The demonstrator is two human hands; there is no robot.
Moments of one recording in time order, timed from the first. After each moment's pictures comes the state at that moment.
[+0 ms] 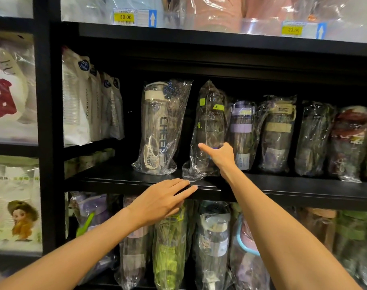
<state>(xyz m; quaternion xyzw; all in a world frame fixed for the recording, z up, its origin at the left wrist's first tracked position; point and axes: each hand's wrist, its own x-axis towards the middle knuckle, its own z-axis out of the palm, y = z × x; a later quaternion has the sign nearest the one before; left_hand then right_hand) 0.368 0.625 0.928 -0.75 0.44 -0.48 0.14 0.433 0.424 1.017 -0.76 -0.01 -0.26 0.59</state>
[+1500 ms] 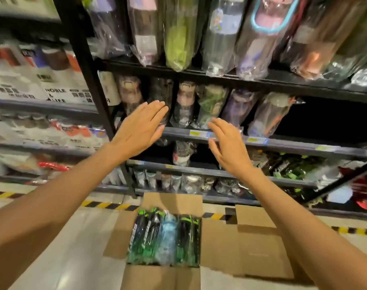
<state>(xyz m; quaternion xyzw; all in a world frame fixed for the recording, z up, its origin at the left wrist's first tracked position) 0.134 0.645 0.640 -0.93 0.26 -0.26 0.05 0.124 0.379 0.611 -0.94 -0.23 -0.20 0.15</state>
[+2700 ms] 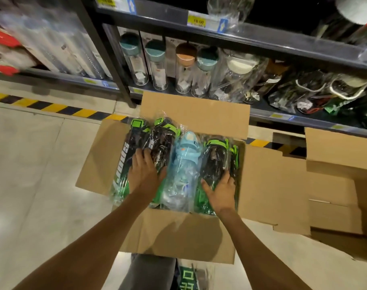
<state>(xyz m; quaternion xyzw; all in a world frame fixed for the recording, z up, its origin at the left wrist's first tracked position) 0.009 0.633 -0.008 -0.98 -0.12 0.12 -0.12 -0.001 0.430 -0.009 -0.90 0.21 0.26 0.28</state>
